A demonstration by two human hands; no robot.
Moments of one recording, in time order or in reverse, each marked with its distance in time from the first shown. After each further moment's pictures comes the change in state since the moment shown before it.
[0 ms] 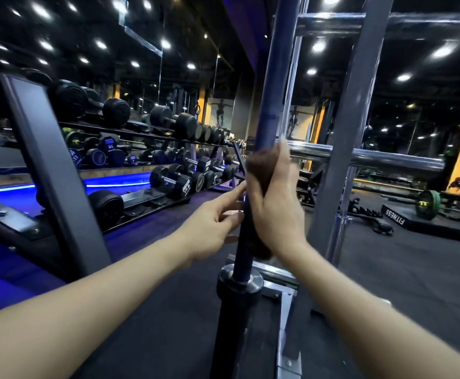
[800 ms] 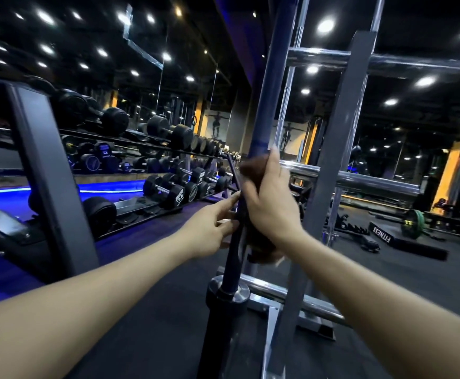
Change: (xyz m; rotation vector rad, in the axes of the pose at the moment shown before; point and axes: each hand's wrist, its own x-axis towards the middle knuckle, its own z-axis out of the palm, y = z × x) left_hand 0.006 0.024 0.004 0.017 -0.019 -0.036; right_hand 0.036 -0.021 -0.025 -0.111 -0.131 0.054
